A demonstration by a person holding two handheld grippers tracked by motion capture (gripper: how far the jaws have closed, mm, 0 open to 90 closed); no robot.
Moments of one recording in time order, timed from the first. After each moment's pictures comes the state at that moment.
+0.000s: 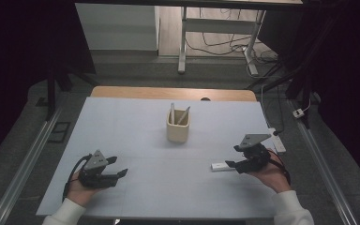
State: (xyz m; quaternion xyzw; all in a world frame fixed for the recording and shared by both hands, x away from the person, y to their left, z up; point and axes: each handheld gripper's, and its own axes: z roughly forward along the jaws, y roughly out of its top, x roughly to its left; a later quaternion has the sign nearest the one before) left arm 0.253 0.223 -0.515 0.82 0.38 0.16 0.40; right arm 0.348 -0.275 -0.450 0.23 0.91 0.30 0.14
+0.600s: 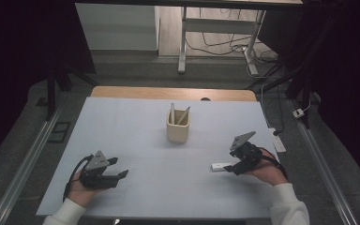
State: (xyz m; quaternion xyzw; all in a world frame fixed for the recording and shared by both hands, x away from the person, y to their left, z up) left arm 0.253 0.220 -0.518 0.82 0.38 0.16 0.39; right arm 0.366 -0.263 -0.475 0.20 0.95 0.22 0.09
